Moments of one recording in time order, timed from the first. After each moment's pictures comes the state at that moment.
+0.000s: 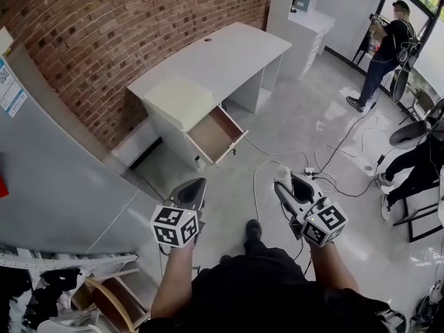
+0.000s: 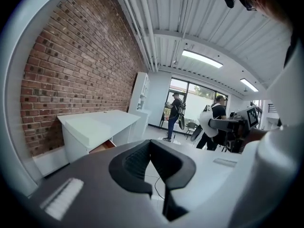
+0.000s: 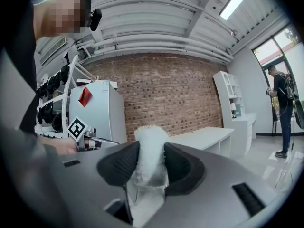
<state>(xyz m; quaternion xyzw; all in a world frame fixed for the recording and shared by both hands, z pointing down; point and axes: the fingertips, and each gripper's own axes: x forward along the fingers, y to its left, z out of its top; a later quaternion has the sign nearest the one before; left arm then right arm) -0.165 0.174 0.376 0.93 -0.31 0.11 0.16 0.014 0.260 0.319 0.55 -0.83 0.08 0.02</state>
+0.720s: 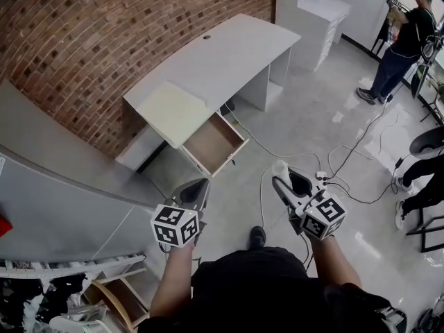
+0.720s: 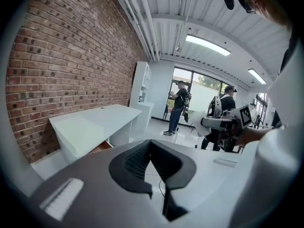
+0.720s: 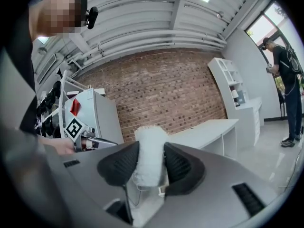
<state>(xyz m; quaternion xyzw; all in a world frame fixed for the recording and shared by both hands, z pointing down) -0.042 0.093 0.384 0.92 -0.32 0.17 0.17 0.139 0.151 0.348 0.51 -0.85 0.13 -0.02</state>
